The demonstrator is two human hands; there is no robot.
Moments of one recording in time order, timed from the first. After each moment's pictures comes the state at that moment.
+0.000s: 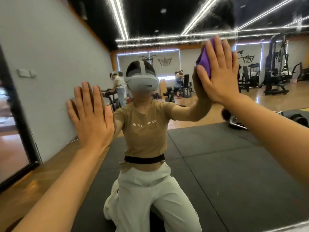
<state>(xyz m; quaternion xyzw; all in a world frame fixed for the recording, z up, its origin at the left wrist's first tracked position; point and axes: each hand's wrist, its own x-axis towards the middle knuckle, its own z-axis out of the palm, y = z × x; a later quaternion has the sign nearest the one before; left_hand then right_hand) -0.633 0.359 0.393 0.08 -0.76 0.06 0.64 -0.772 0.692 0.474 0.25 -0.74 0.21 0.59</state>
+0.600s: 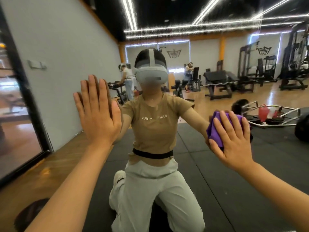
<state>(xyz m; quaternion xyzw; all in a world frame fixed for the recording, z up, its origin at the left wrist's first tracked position) -0.641 0.358 0.386 0.06 -0.72 0.07 0.69 -0.783 0.708 0.276 0.31 -0.71 0.10 0.63</state>
